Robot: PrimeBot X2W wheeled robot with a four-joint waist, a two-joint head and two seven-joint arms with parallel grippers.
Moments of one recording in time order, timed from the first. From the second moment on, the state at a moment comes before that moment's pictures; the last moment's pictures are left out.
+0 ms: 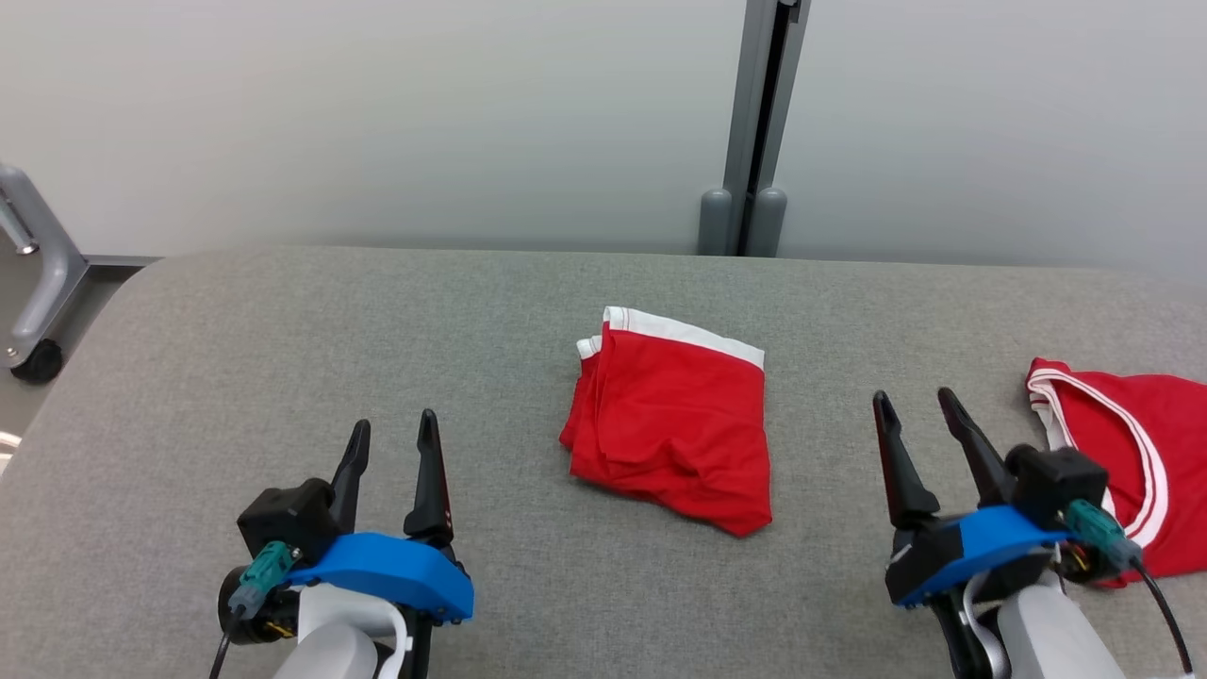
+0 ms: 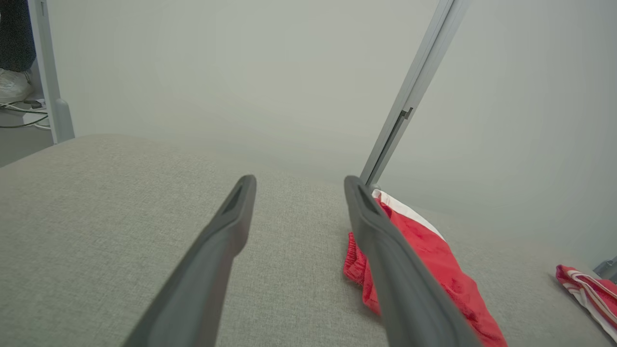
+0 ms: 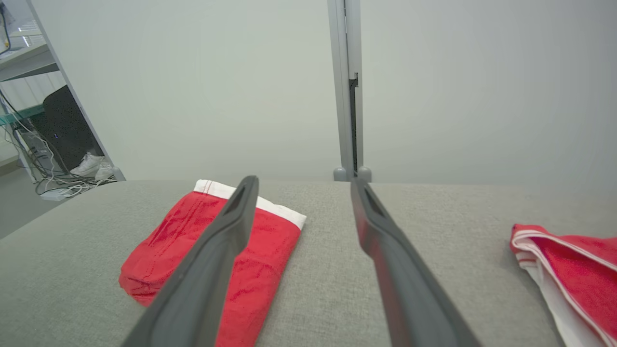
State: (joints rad) left arm -0.23 0.21 -0.48 0.33 -0.68 0.19 -0.26; right arm -0.30 -0.07 0.06 0.52 0.22 0.13 -0.26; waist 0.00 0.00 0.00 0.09
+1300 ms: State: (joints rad) left arm -0.16 0.21 -0.42 0.43 -0.61 0.10 -0.26; right arm -0.09 -0.05 -0.04 0.36 0.20 0.13 -0.22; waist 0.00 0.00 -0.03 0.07
